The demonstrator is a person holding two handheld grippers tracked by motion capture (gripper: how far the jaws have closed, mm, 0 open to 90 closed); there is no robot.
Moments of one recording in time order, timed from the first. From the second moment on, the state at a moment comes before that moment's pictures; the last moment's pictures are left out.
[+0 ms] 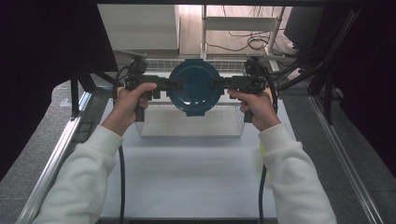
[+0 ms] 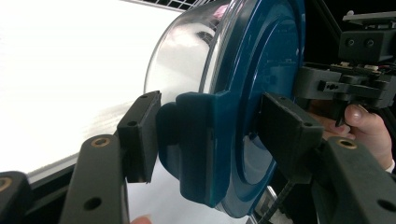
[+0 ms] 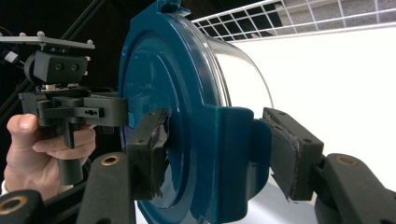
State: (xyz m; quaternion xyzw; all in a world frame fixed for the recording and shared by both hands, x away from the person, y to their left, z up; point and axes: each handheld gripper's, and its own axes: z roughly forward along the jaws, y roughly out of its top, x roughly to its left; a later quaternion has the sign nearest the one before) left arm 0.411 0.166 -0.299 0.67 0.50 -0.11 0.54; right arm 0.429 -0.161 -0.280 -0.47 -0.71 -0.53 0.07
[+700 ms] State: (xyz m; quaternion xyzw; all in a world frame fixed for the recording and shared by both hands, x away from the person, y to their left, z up) left arm 0.449 0.171 -0.294 0.67 0.51 -0.11 0.53; right arm 0.463 -0.156 -0.275 -0.48 -0.70 -0.52 0.07
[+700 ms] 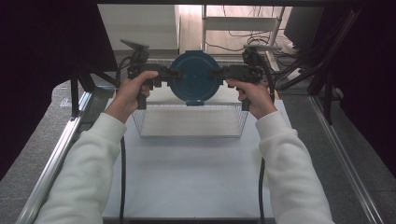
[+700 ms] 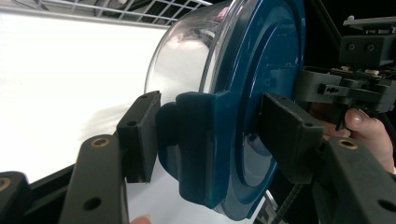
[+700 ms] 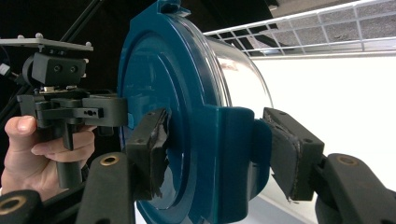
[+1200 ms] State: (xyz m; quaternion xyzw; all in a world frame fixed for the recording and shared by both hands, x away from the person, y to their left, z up) left arm 0.478 0.175 -0.321 0.63 0.54 -0.14 0.53; right arm 0.491 -0.152 -0.303 -0.51 -0.68 -0.52 0.10
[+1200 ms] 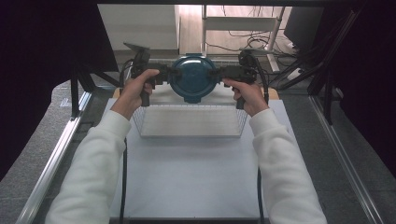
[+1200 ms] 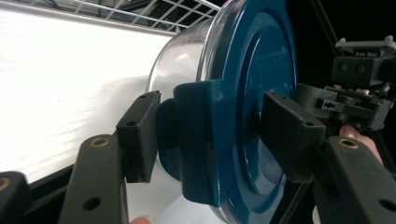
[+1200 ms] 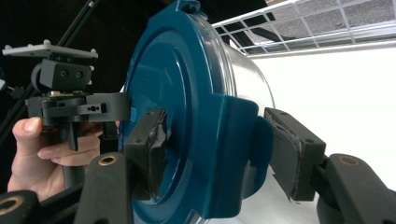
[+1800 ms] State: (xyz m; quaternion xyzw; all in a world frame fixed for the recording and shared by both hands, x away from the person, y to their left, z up) left arm 0.492 0.170 -0.342 0.59 0.56 -0.13 0.56; right arm 0.506 -0.152 -0.321 -0.54 -0.65 -0.51 0.12
